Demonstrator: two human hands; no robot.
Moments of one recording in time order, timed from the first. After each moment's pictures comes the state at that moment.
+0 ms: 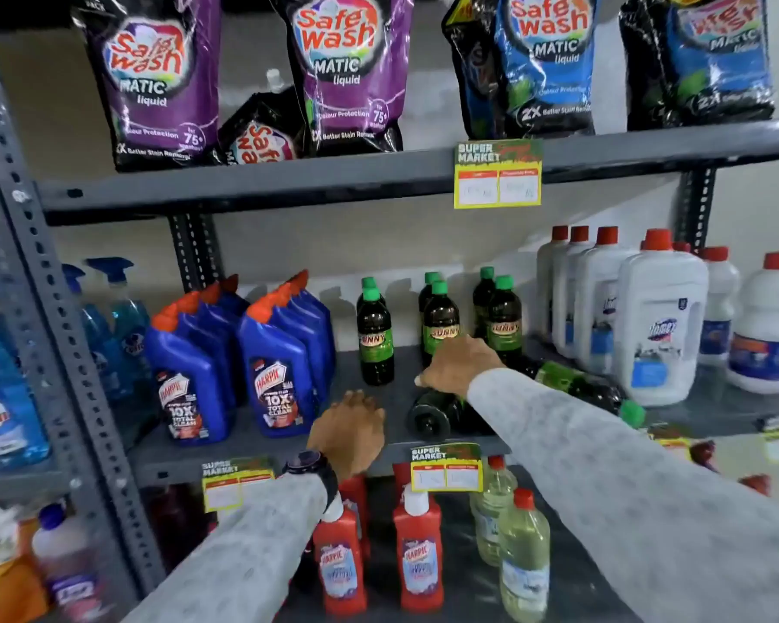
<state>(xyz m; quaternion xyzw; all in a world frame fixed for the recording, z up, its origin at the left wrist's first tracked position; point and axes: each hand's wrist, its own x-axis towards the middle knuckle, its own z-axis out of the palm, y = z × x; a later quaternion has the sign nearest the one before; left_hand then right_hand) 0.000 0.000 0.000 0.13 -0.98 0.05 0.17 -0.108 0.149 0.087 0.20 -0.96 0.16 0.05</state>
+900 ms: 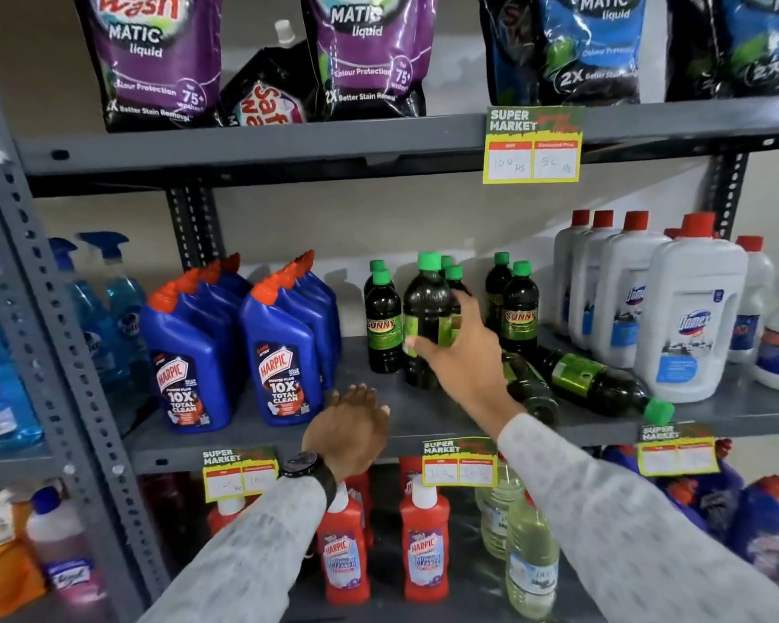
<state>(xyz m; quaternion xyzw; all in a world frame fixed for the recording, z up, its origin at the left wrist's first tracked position) -0.007 -0.030 -0.026 0.11 -0.98 0.06 0.14 -0.097 0.139 0.052 0.27 -0.78 0.54 0.19</state>
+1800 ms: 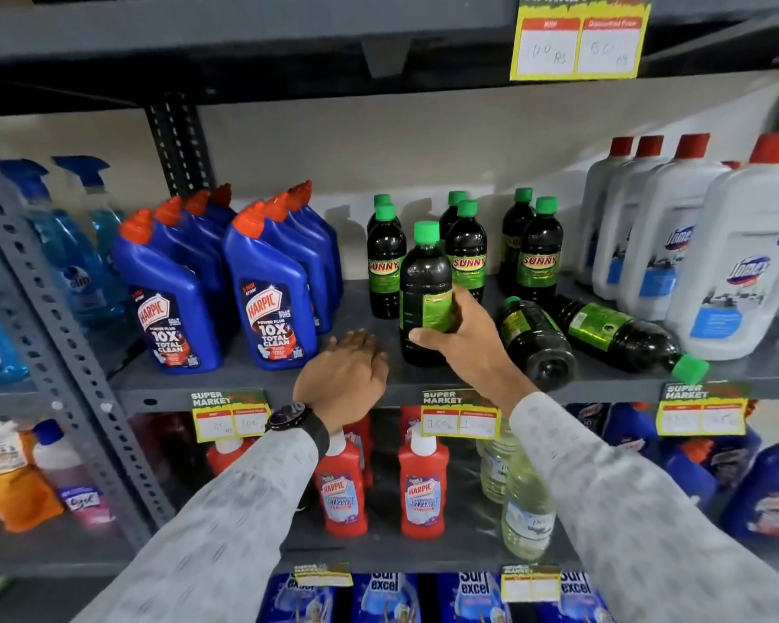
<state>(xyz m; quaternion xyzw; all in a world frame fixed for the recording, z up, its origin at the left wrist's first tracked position) -0.012 -0.030 -0.030 0.14 -0.98 -0.01 0.16 -0.121 0.139 -0.003 0.32 -0.73 0.60 -0.01</state>
